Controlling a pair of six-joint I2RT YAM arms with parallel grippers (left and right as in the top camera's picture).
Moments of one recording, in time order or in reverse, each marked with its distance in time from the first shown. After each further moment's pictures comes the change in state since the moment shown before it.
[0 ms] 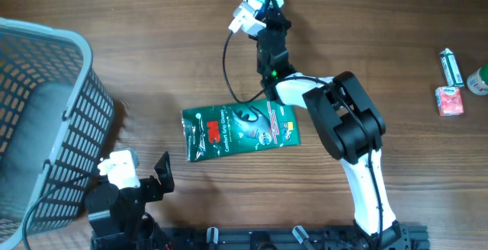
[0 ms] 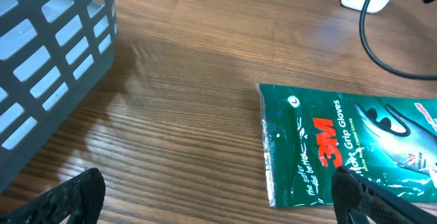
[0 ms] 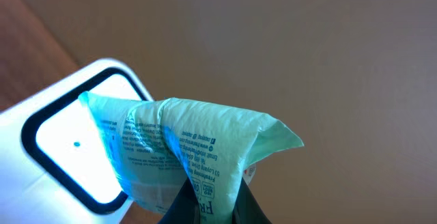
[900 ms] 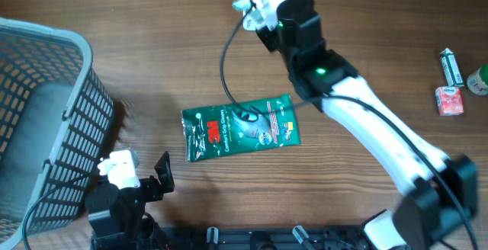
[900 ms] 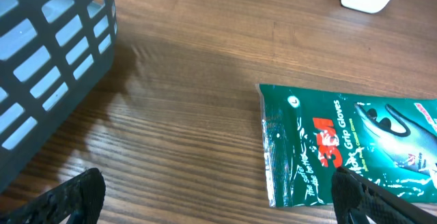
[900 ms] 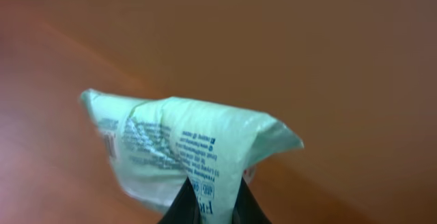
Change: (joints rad) left arm 0.000 0.000 0.000 -0.001 0.000 0.000; right arm 0.035 -0.655 0.002 -1.020 -0.182 0.732
